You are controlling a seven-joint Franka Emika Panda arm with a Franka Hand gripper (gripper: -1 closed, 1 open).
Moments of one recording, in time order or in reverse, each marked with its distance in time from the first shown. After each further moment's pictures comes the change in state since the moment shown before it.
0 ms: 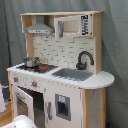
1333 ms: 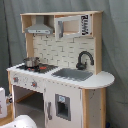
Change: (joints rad) arm -0.076 0.000 0.080 0.002 -0.009 0.191 0.156
